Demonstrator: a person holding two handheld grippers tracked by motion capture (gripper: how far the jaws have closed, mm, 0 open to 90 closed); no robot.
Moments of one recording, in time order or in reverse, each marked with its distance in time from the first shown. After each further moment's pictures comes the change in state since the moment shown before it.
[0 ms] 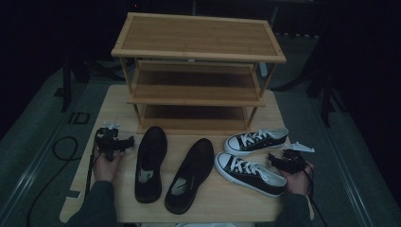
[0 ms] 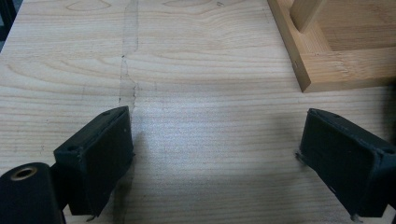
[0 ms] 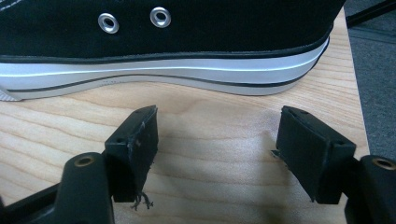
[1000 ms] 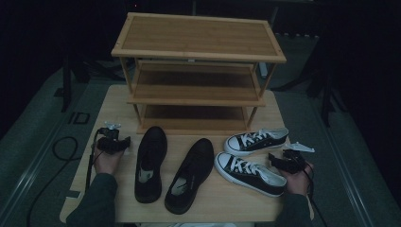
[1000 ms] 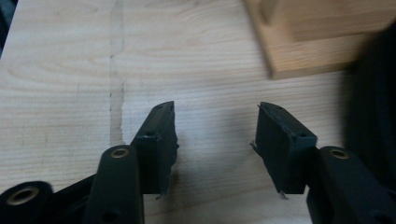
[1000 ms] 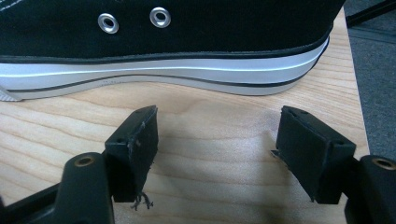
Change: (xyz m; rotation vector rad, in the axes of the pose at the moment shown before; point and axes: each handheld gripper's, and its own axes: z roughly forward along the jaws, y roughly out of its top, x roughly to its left) left arm -0.008 0.005 -0.023 0.023 -0.045 0.056; right arm 0.000 0.000 0.000 0.000 0.001 0.001
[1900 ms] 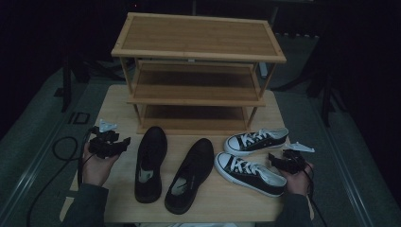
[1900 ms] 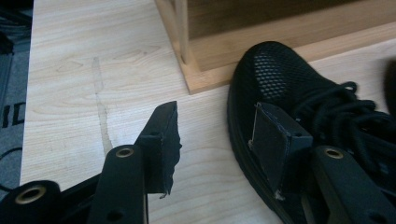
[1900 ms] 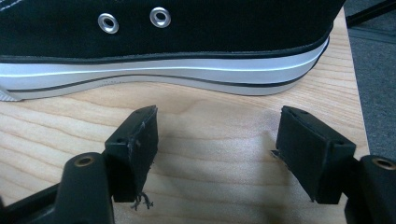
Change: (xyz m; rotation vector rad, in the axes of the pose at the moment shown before) left arm -0.024 0.014 -0.096 -0.058 -0.112 0.111; right arm 0.000 0.000 0.000 0.000 0.000 0.000
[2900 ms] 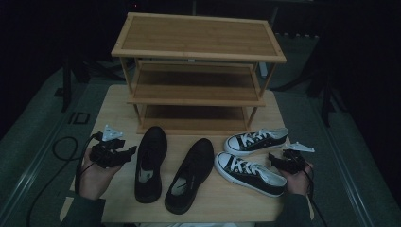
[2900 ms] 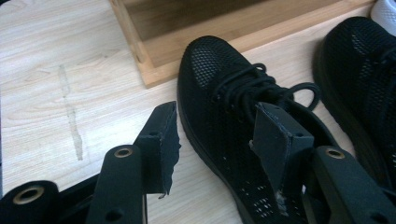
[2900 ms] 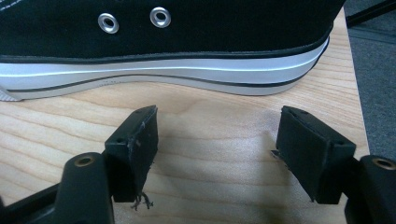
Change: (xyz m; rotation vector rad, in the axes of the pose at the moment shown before) left arm -0.035 0.000 -0.037 0.024 -0.079 0.085; right arm 0.000 0.000 0.000 0.000 0.000 -0.001
